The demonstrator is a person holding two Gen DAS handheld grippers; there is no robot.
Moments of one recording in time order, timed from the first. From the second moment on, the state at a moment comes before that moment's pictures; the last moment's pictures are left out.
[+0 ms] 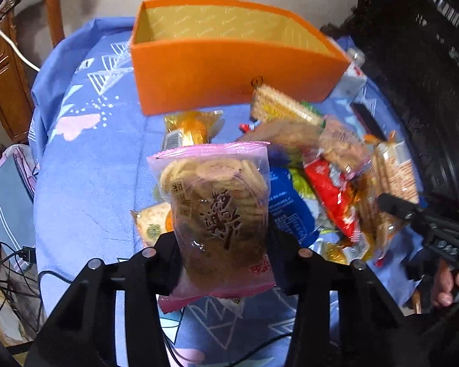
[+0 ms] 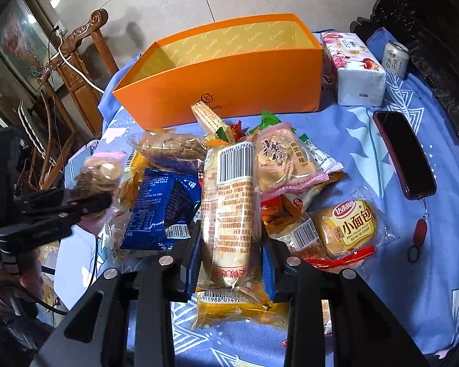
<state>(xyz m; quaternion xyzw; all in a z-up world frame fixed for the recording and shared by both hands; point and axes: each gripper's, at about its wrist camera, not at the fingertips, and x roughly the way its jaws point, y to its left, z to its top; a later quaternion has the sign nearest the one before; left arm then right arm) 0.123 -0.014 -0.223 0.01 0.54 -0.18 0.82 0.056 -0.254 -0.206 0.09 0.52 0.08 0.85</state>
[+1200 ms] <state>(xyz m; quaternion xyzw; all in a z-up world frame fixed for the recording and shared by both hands) 0.242 -0.007 -0.123 -0.01 0.46 -0.11 0.88 0.157 -0.288 -0.132 0.07 0.44 0.03 0.89</state>
